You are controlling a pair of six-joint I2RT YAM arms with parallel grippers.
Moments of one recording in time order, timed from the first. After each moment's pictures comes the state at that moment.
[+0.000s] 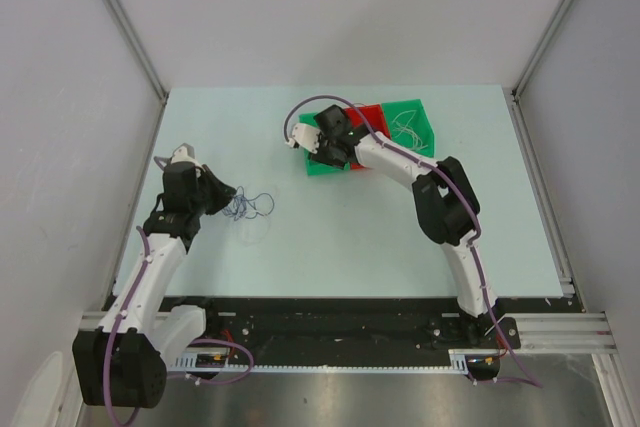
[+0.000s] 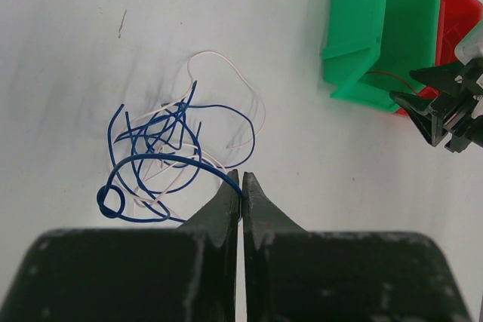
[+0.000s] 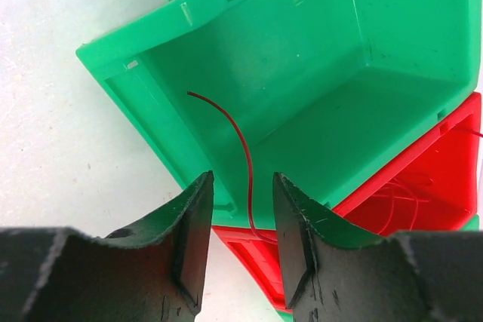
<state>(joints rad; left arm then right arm) -0.04 0.95 0.67 -0.32 0.10 -0.63 0.68 2.21 1.85 -0.52 0.06 -0.74</state>
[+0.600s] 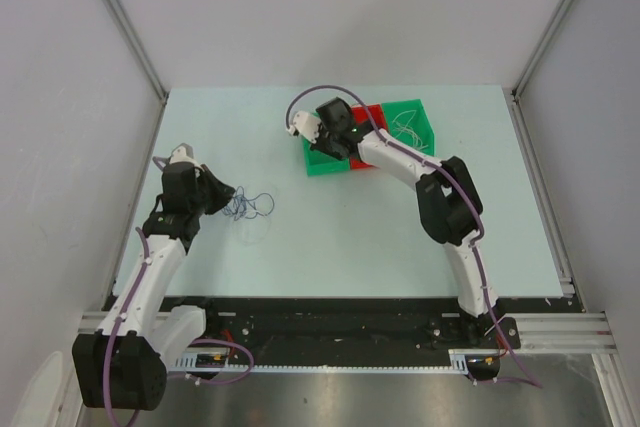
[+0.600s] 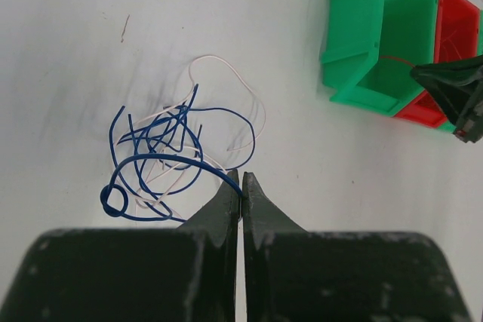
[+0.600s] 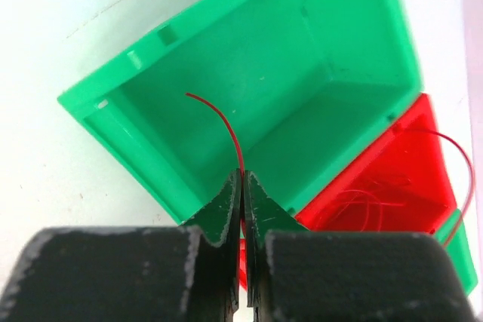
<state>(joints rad) -0.04 0.93 0.67 -0.32 0.09 -0.63 0.66 2.22 1.88 -0.47 0.05 -0.68</state>
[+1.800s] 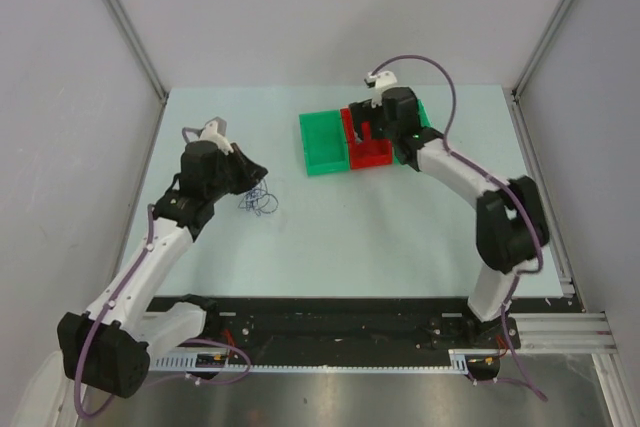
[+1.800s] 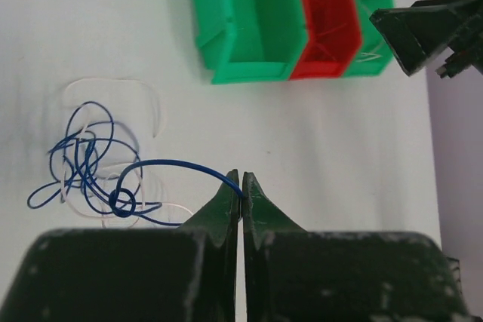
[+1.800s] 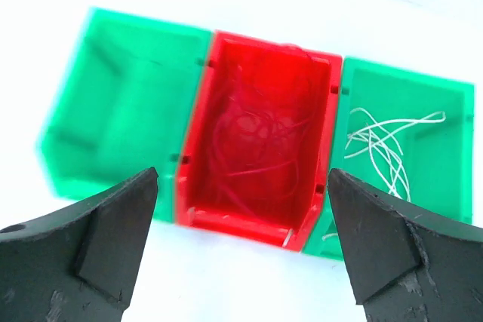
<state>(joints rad) -0.25 1.01 0.83 -0.31 0.14 -0.63 0.47 1.90 1.46 -0.04 0.14 -0.01</state>
